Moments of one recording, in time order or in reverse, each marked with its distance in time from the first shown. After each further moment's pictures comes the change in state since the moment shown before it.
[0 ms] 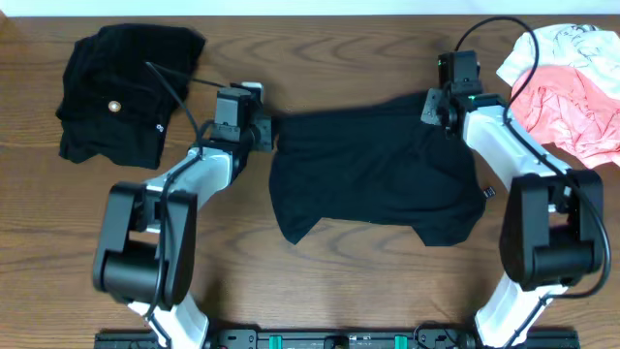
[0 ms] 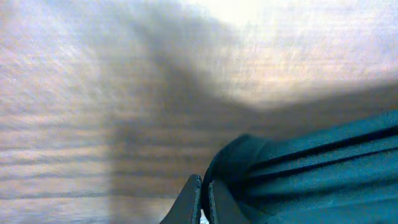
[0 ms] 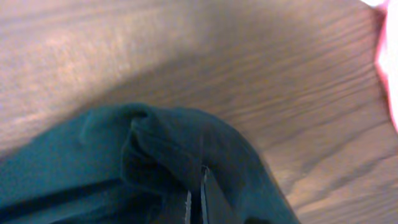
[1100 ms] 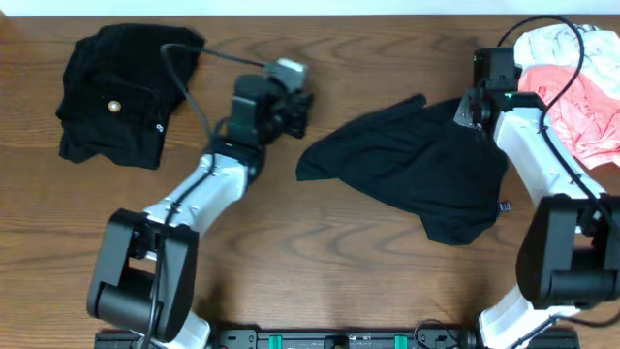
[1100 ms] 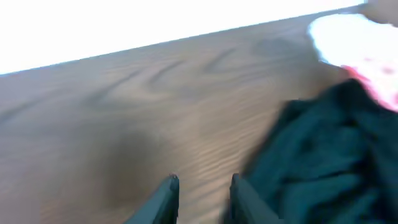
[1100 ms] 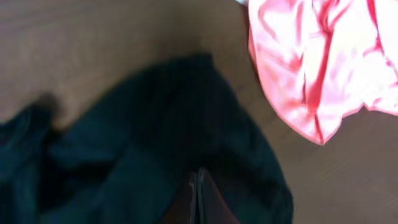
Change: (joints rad) left arm -0.162 -0.116 0.014 0.241 0.224 0.086; right arm -0.101 -0.117 0.001 -0.185 0.065 0.016
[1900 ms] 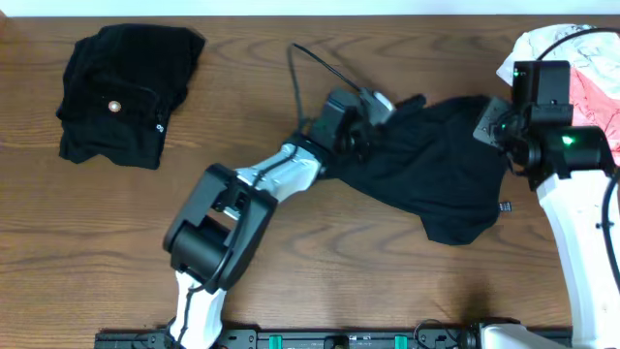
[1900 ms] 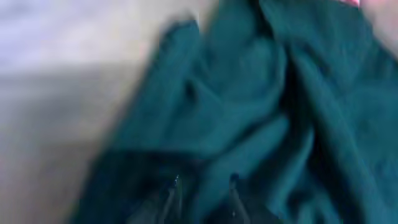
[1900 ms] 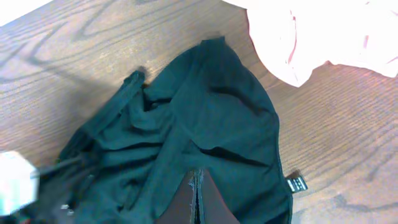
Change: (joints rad) left arm -0.263 0.348 0.256 -0.178 0.021 0.173; right arm 0.030 -0.442 0.003 -0.317 -0.130 0.111
